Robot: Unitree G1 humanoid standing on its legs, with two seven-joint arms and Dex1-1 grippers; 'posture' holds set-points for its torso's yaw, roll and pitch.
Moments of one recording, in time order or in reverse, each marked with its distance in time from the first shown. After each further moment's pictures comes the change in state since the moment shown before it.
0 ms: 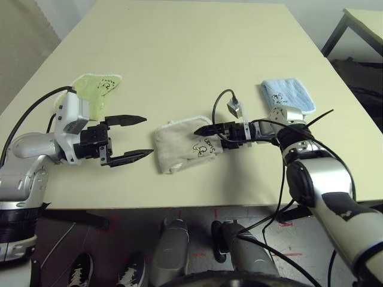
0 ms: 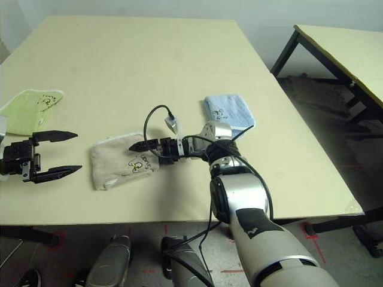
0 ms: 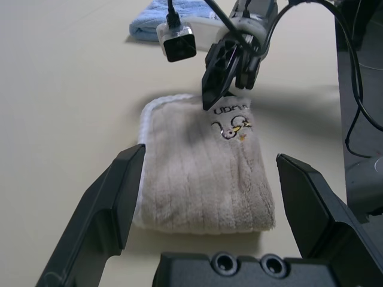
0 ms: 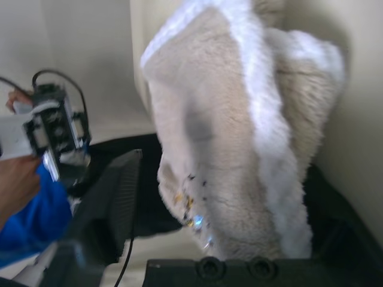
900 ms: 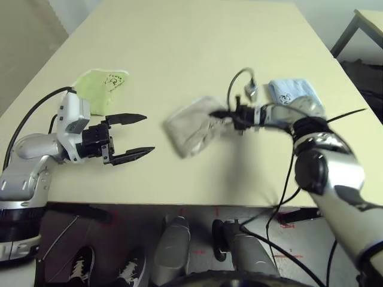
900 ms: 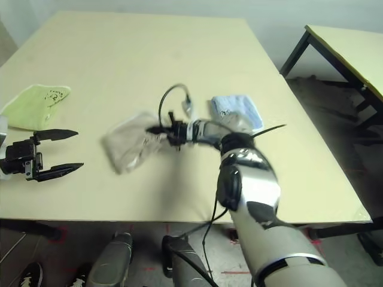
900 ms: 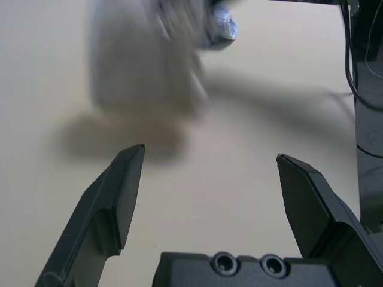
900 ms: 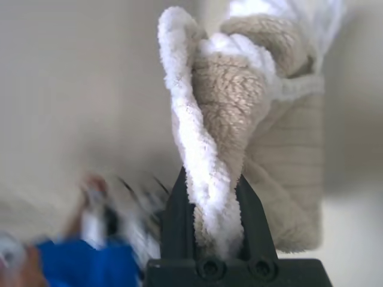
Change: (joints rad) left arm -0.018 -0.031 -0.012 0.046 0.012 -0.041 0.010; right arm -0.230 -0.226 -0.532 0.083 0.279 -0.008 -0.393
